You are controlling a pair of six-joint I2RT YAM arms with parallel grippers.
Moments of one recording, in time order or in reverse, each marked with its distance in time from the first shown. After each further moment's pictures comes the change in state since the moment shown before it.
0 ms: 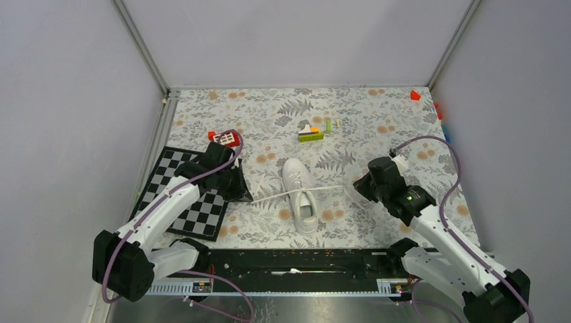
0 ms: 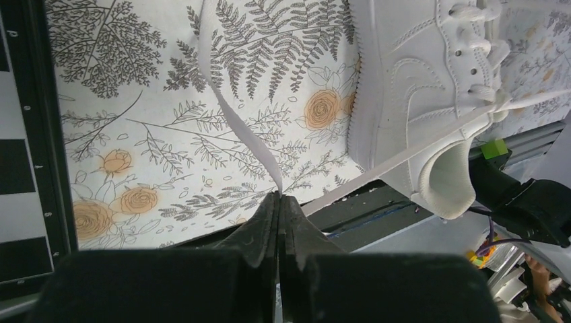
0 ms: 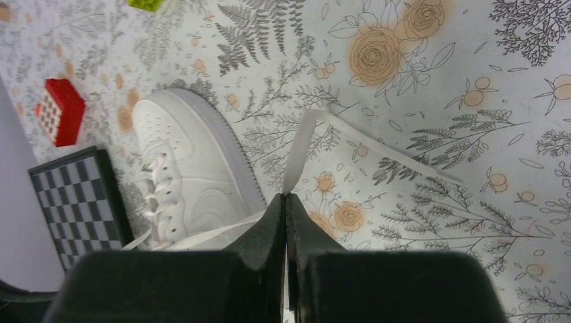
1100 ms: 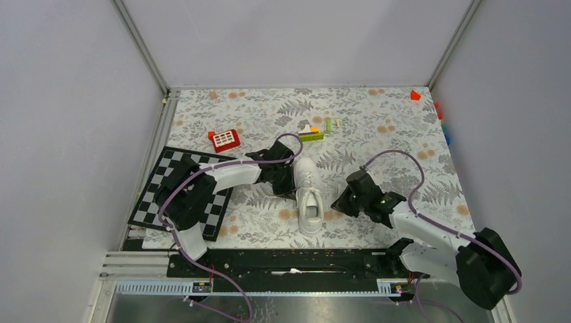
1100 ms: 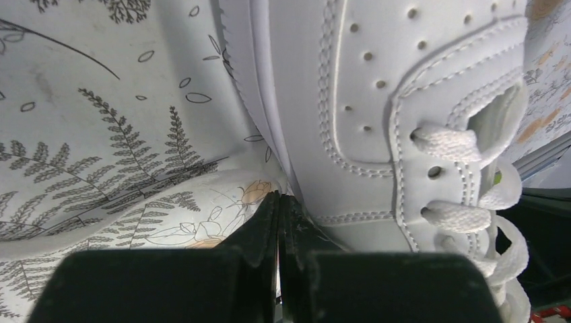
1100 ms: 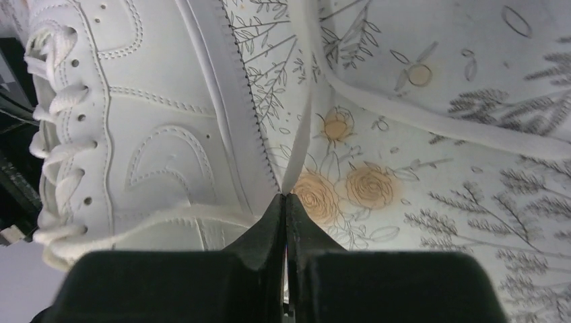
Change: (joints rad) left arm -0.315 0.643 0.178 0.470 0.002 -0.210; right arm 0.122 0.283 -0.226 0.371 -0.217 0.047
